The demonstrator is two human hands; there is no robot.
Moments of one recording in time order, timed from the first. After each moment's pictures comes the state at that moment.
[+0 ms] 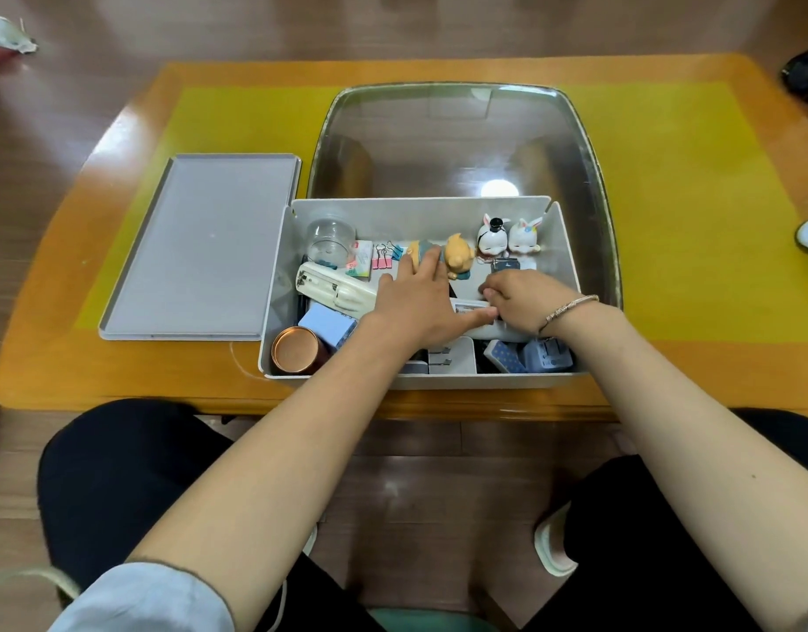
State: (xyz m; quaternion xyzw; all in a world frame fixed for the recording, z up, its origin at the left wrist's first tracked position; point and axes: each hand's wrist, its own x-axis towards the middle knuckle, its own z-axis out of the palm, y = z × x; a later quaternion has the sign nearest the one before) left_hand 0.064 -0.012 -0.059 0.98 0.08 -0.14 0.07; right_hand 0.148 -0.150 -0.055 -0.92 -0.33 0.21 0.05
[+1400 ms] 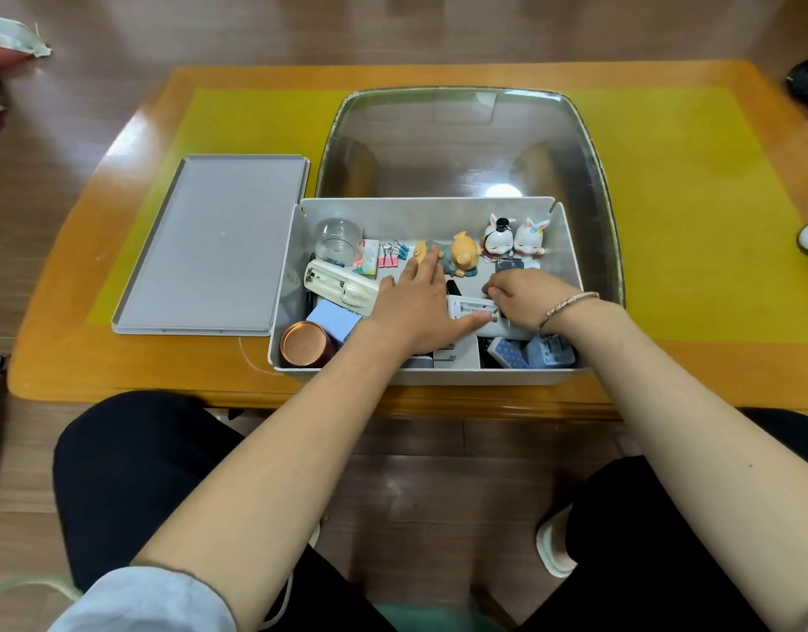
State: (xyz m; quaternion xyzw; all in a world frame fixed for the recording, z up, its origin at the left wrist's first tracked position) left_hand 0.054 -0.003 -0.065 0.99 0.06 -0.13 0.09; right_hand 0.147 -0.148 -0.055 -0.92 -0.33 0.21 0.03
